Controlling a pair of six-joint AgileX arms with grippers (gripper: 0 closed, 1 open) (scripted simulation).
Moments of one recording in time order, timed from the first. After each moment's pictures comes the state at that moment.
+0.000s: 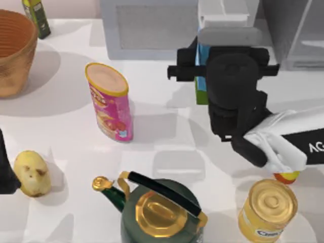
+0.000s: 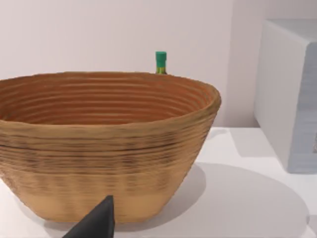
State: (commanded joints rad) left arm 0.00 0.00 0.00 0.00 0.00 0.00; right arm 0.70 1.90 0.94 0.82 0.74 0.10
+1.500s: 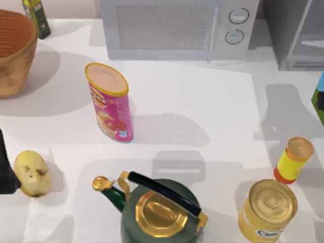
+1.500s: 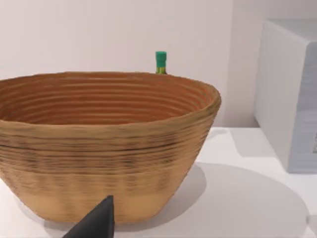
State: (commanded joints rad) left arm 0.00 0.00 0.00 0.00 0.00 0.00; right arm 0.36 0.84 0.44 0.29 0.32 0.06
